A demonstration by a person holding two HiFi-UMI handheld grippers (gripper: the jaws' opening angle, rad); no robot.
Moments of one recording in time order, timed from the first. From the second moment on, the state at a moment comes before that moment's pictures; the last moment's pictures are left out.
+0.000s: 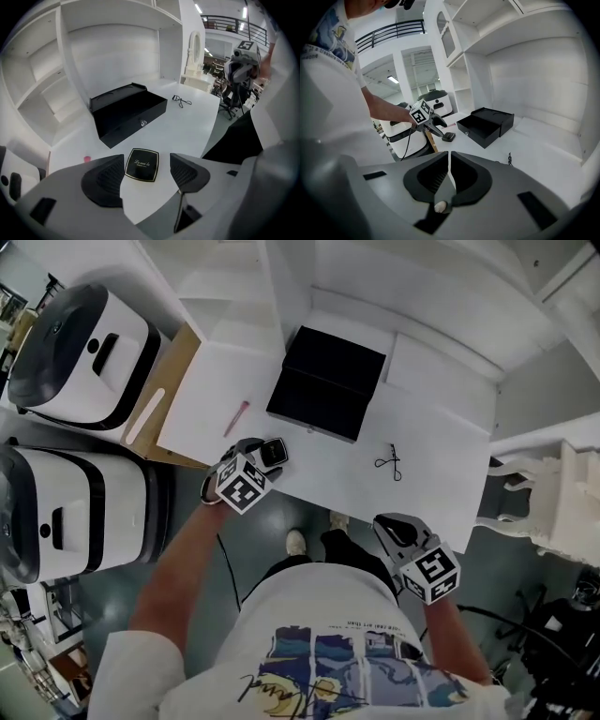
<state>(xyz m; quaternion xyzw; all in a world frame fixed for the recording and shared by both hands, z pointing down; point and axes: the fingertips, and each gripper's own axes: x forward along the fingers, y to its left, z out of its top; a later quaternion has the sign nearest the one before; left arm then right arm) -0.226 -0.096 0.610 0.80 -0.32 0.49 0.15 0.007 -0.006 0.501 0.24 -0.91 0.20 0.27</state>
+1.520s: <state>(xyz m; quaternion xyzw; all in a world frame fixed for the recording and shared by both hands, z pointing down) -0.228 -0.109 0.637 0.76 -0.30 0.54 0.22 0.035 -0.082 0.520 0.19 -0.92 0.22 0.26</state>
